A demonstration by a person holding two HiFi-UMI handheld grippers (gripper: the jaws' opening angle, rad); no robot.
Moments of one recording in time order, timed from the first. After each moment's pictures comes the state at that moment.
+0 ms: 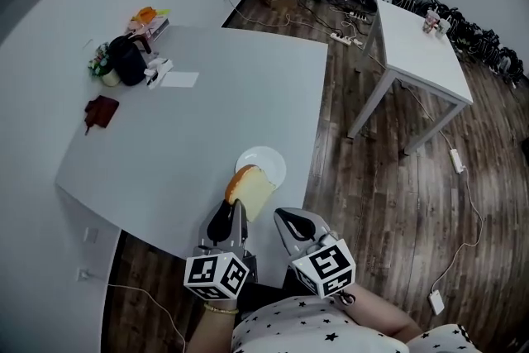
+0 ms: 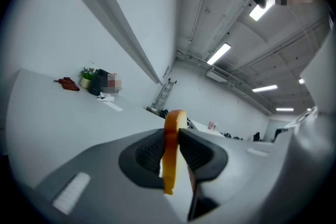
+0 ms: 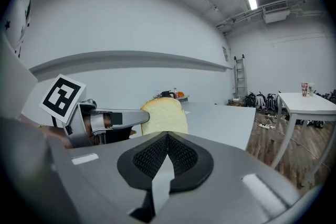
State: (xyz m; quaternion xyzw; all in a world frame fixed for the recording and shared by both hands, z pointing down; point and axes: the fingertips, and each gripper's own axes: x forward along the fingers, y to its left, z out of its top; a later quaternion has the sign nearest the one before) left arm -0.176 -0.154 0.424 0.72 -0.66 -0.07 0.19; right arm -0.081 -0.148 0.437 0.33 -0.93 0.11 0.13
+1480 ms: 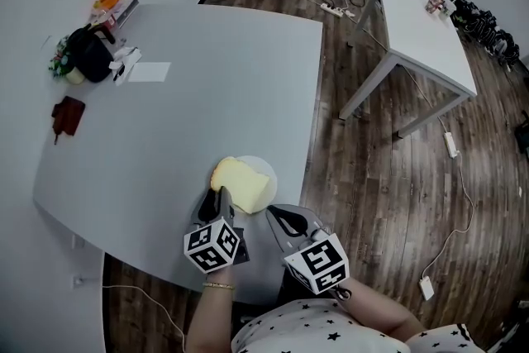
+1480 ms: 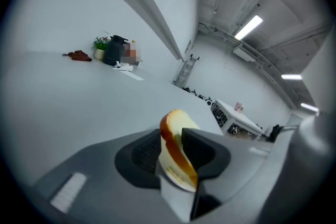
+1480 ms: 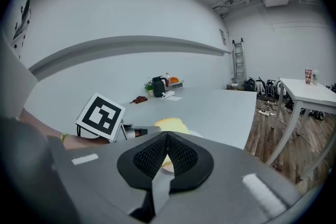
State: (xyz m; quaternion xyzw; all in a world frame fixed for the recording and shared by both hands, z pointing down) left arm -0.214 -0.271 0.568 0.63 -0.71 0.03 0.32; right arm -0.086 -0.237 0.497 0.32 -0.91 0.16 0.19
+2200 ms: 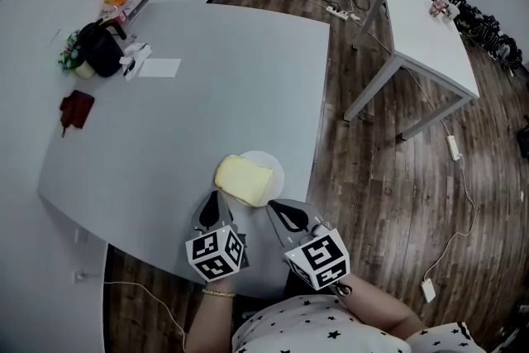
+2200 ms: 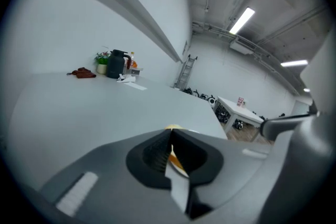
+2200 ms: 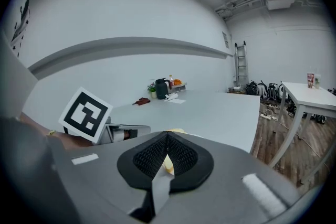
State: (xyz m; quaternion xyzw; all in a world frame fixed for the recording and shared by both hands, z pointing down) left arm -0.227 -0.239 0.536 0.63 -0.72 0.06 0.27; right arm -0.102 -0.226 0.486 0.31 -0.92 0.15 0.19
